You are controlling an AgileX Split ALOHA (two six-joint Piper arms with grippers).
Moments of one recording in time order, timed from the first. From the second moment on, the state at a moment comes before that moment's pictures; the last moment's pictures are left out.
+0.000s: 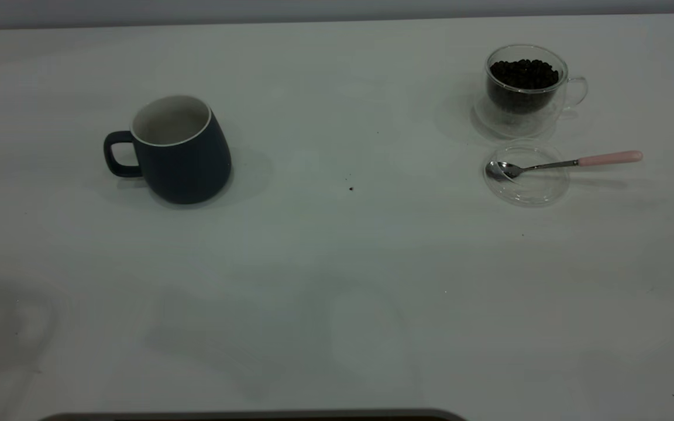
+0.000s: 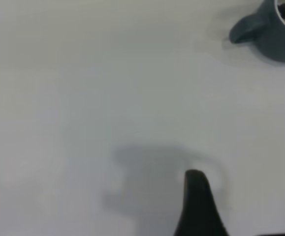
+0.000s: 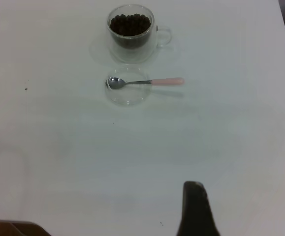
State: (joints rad) left arm -0.04 1.11 -0.64 0.09 0.53 -0.02; right arm 0.03 0.03 -0.47 0.06 1.12 -0.01
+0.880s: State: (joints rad) left arm -0.06 2.09 -1.21 0.14 0.43 0.80; right arm 0.03 0.03 -0.47 0.06 1.12 -0.01
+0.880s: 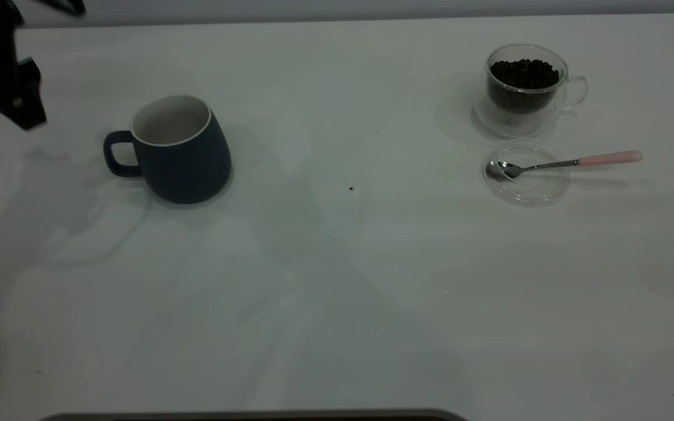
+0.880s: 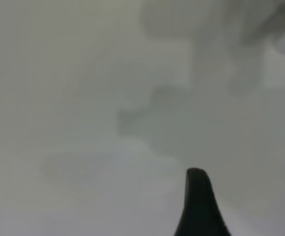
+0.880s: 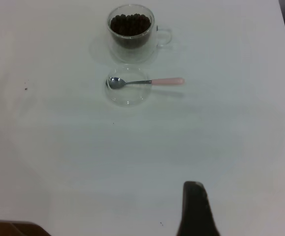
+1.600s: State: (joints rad) left arm -0.13 2.25 -1.30 -0.06 0.39 1.23; right arm 0.03 0.03 -0.47 0.06 1.12 -0.01
